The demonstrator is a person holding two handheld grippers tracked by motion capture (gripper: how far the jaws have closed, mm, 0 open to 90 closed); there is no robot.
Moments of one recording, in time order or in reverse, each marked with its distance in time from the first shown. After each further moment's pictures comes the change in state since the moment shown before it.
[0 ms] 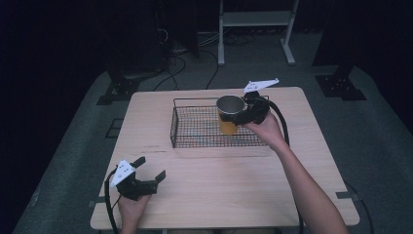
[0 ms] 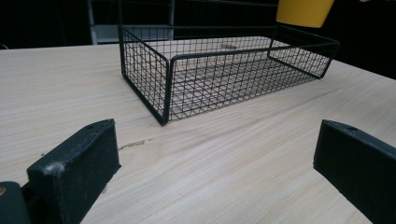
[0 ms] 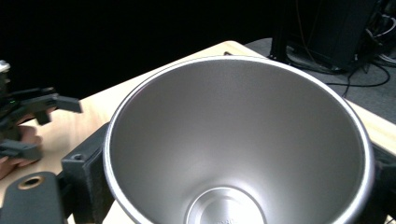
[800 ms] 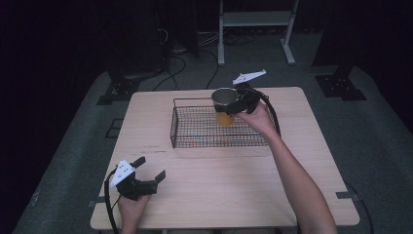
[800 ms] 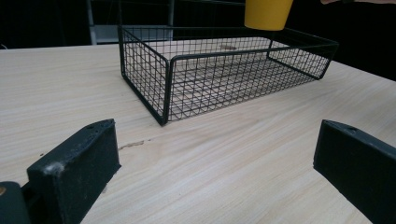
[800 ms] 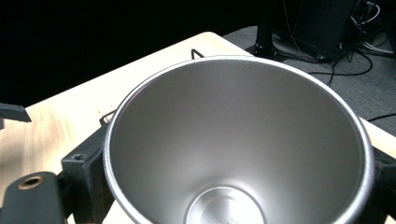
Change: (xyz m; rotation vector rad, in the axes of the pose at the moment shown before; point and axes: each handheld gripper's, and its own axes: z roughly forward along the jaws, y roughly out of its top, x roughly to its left) left arm 0.000 0.000 0.000 -0.002 -0.002 -0.004; right arm -0.030 0.015 0.037 0.053 -0.050 0.008
